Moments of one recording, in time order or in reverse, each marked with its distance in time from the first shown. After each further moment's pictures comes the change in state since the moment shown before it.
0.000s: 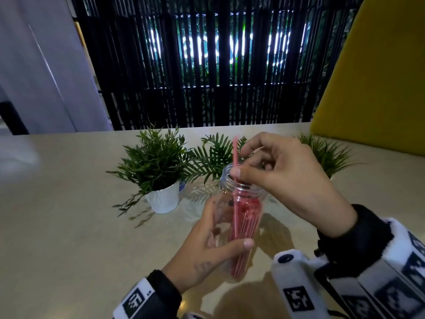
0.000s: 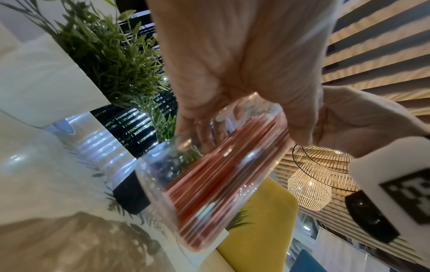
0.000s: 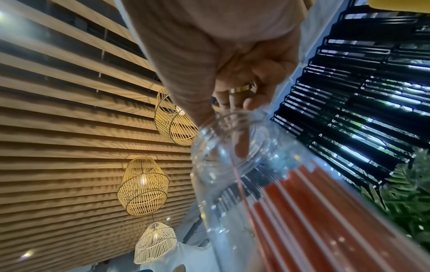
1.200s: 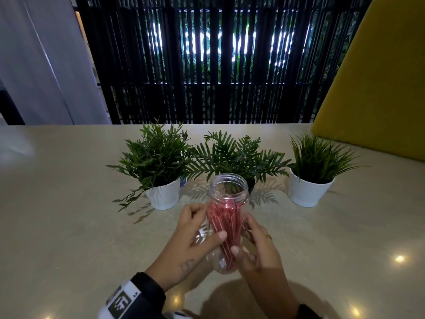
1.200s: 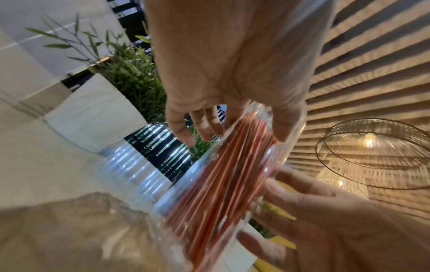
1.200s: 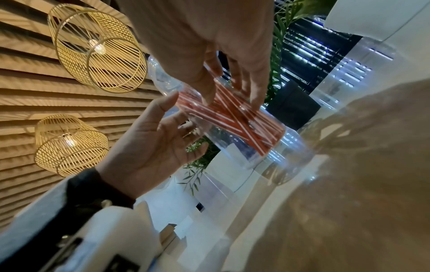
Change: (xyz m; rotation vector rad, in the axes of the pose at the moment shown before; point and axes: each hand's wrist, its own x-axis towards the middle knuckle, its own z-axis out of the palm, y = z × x) left_hand -0.011 -0.030 -0.025 0.223 0.097 -0.019; right_hand -0.094 0.100 0.103 0.296 0.040 0.214
